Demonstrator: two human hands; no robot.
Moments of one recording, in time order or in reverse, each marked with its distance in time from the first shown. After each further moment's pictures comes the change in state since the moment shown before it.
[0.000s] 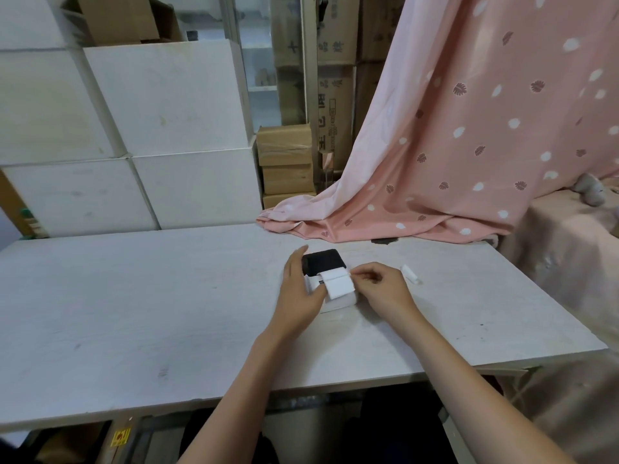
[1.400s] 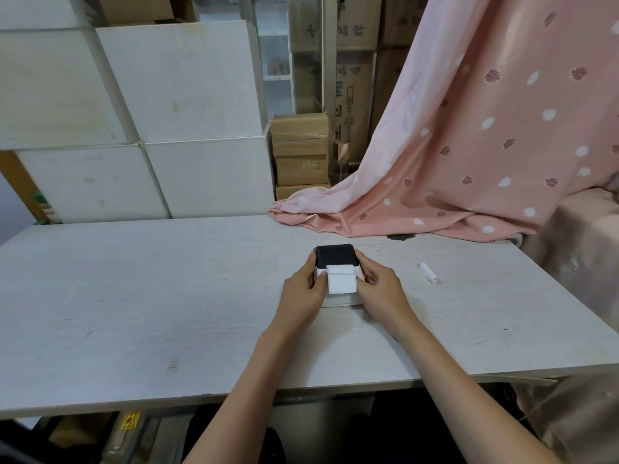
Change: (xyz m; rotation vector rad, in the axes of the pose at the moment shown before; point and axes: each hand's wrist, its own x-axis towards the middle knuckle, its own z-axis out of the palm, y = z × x) left_hand 0.000 0.002 -0.012 0.119 0.007 -0.022; right_hand -0.007 -0.004 0.032 -0.050 -0.108 -0.088
